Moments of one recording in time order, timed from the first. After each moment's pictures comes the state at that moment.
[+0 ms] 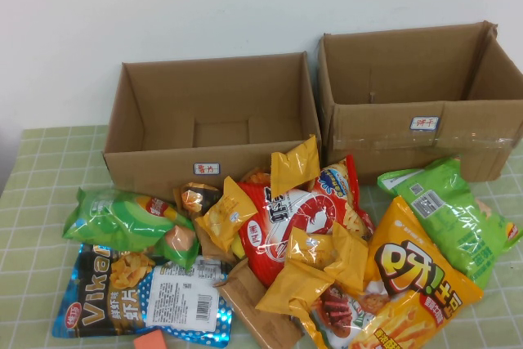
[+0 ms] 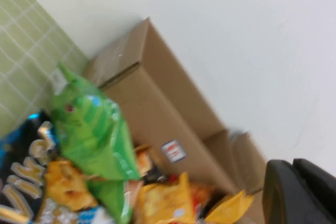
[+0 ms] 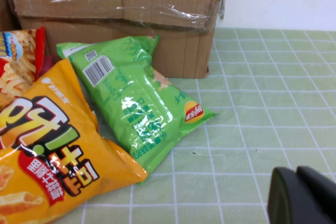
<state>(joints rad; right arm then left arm) 0.02 -0.01 0.02 -0.07 0.42 0.01 0.00 -0.01 0.02 -0.70 0.14 -0.38</state>
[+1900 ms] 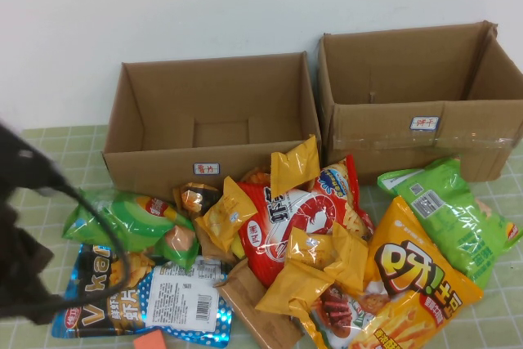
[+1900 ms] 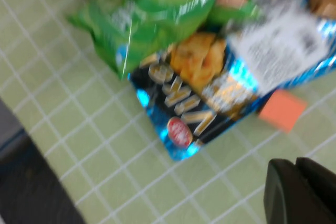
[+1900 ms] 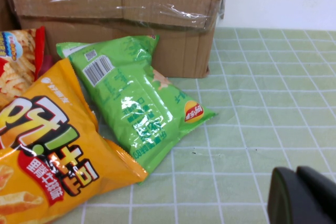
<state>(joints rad) 0.02 -0.01 0.02 -0.07 0.42 0.01 -0.24 0.99 -0.89 0.00 0.97 0.32</state>
